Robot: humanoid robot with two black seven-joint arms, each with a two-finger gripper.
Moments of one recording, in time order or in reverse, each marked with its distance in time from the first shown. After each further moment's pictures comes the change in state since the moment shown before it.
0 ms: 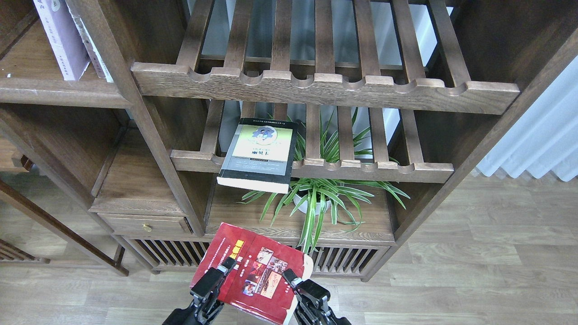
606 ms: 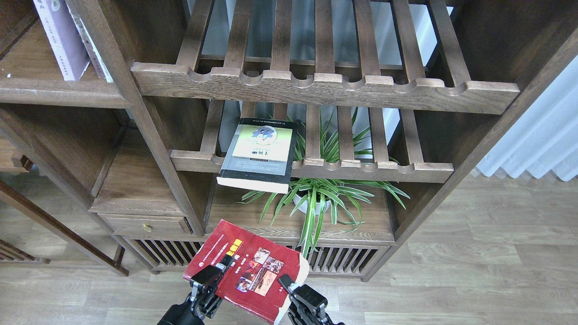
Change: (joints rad) left arm 0.017 0.055 -0.072 -0.043 -0.092 0.000 0.079; right arm 0.014 -0.001 0.012 -0.001 -0.085 0.000 0.012
